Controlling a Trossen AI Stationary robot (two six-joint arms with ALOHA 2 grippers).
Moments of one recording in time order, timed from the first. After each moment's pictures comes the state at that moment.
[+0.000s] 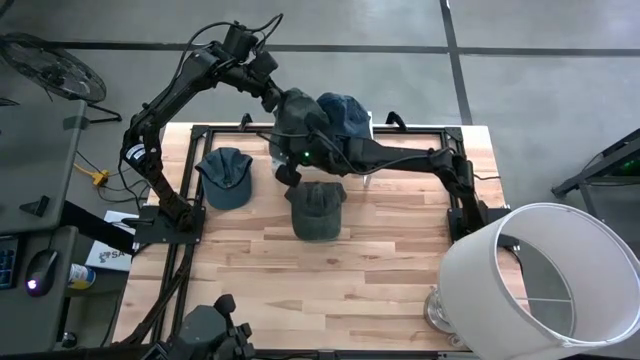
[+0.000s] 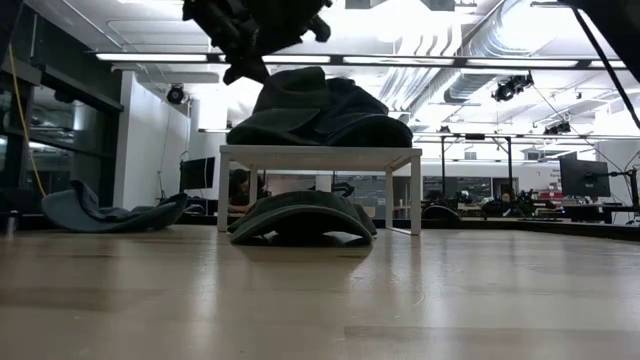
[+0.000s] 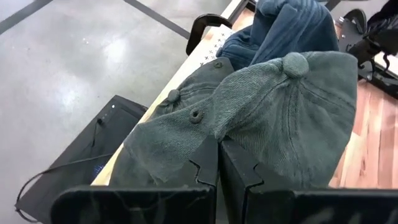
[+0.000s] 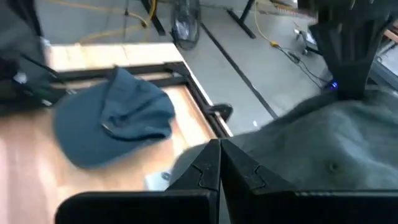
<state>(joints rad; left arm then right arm) 0.90 1.67 1.86 -0.99 0.43 0.14 -0.12 2.07 2.08 -0.52 0.49 -0.05</state>
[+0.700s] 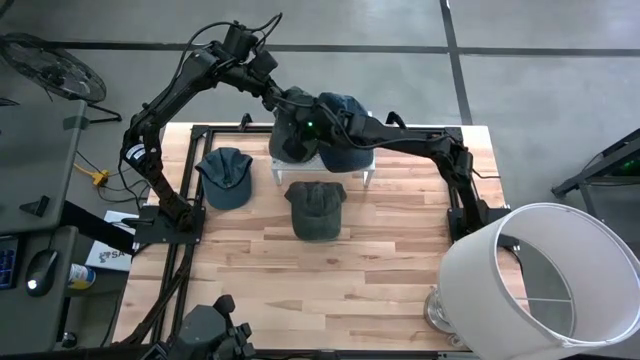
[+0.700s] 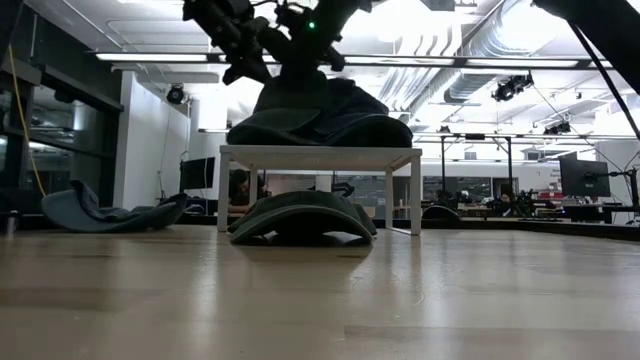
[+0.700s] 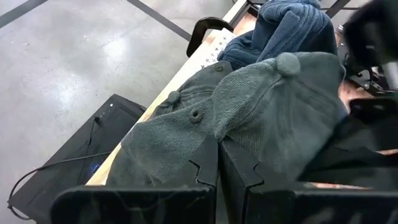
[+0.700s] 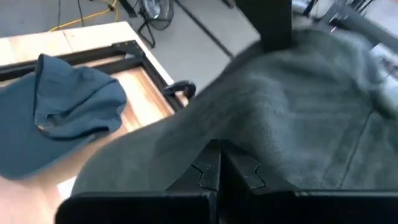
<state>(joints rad) 0.90 1.67 1.86 -0.98 0.43 0.10 -0.28 2.08 2.08 -0.56 0.42 0.03</state>
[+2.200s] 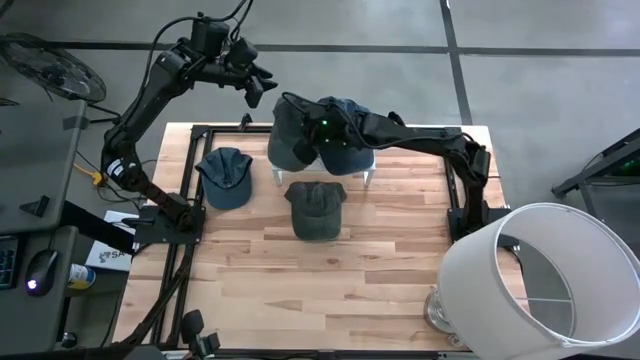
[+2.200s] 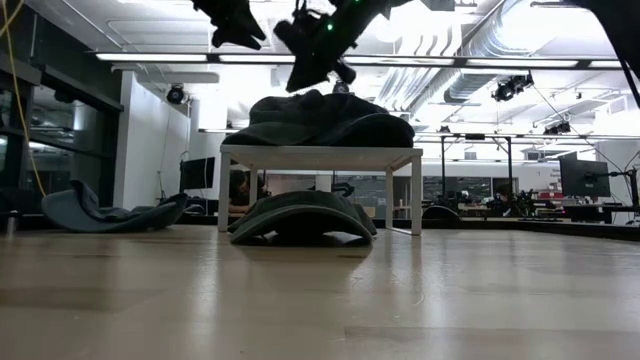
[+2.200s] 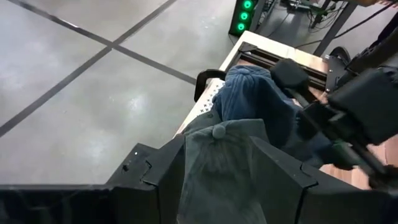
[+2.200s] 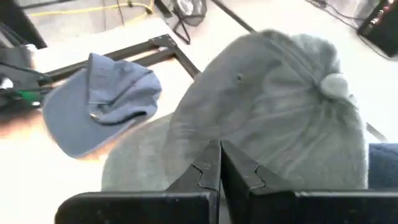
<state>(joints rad) 0.90 1.49 1.86 -0.93 0.41 0.18 -0.31 1.95 1.86 -0.48 0.23 0.12</state>
